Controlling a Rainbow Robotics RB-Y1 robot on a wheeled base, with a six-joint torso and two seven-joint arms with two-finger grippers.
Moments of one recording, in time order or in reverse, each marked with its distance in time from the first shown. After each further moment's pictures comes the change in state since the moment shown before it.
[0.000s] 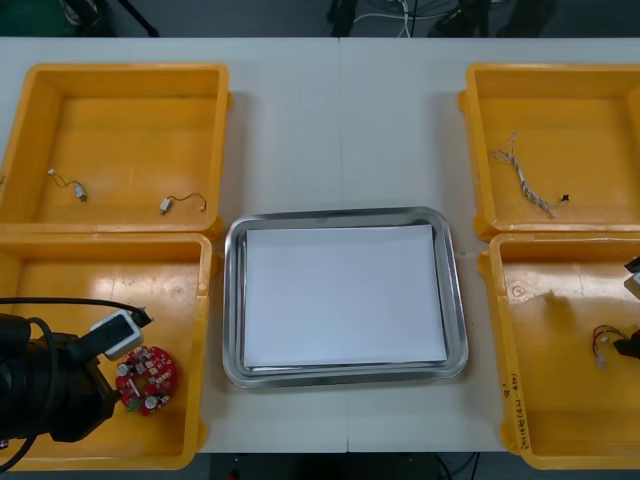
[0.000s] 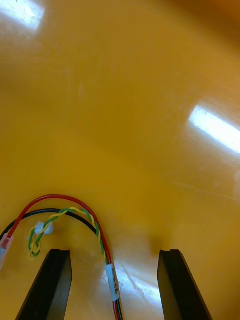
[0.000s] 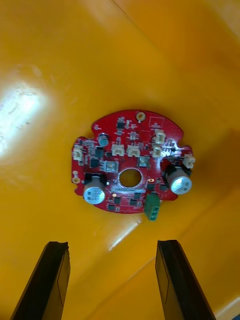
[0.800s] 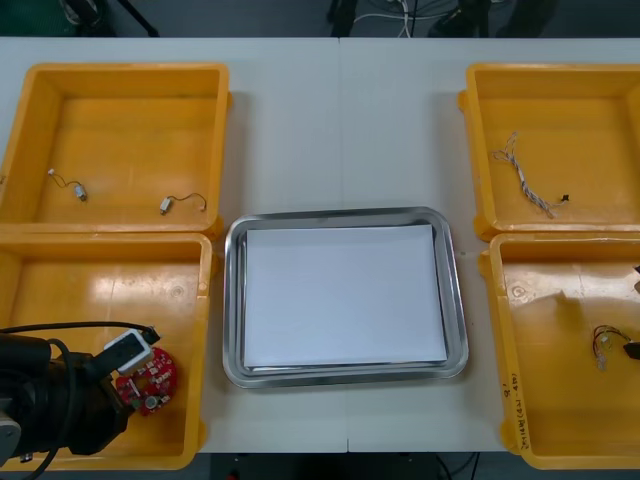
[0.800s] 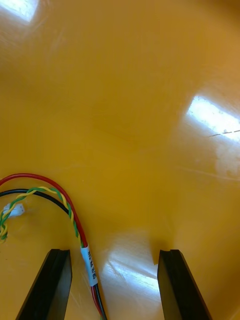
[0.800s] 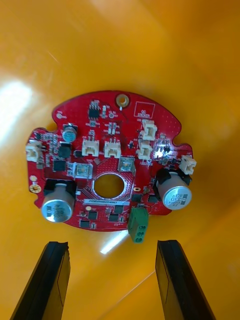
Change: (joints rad) right arm -0.004 -0.016 0.002 0.055 -0.033 -0.005 0.027; left arm 0.026 0.000 -0.092 0.116 -0.038 -0.146 0.000
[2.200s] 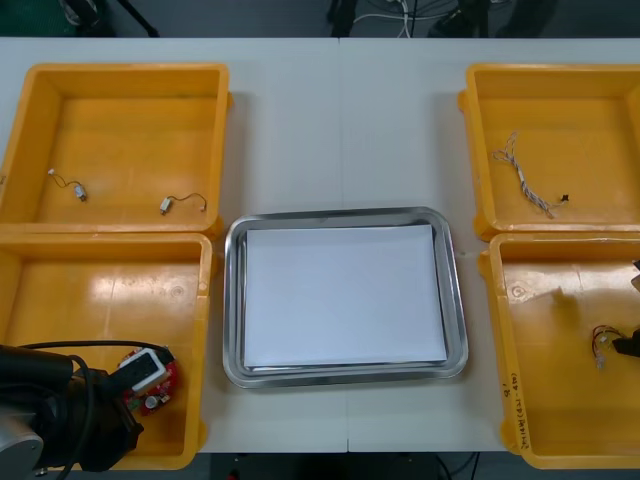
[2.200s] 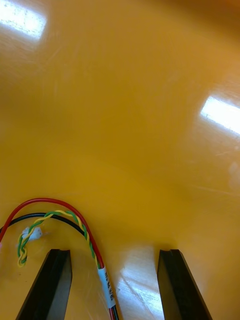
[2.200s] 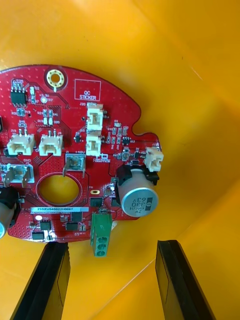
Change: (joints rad) right arm -0.015 0.001 0.025 0.031 -0.081 -0.049 0.000; left arm -0.017 0.012 -0.094 0.041 -0.031 -0.022 0.000
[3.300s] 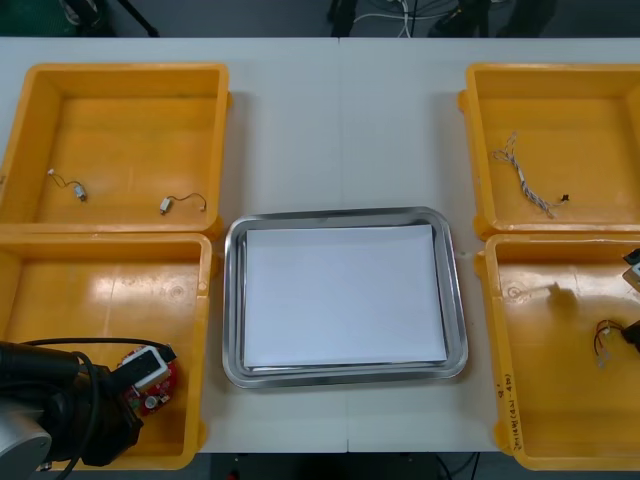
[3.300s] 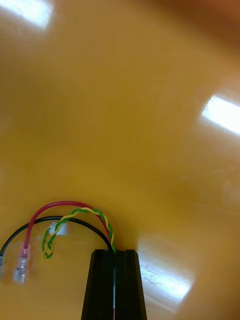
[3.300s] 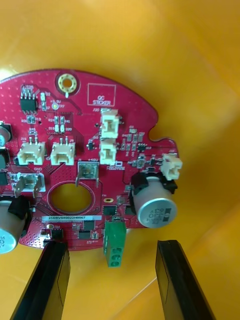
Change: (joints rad) right arm -0.081 0.000 0.012 0.012 0.012 0.133 0.001; left arm -0.027 0.000 -0.027 0.022 -0.036 -0.002 0.001
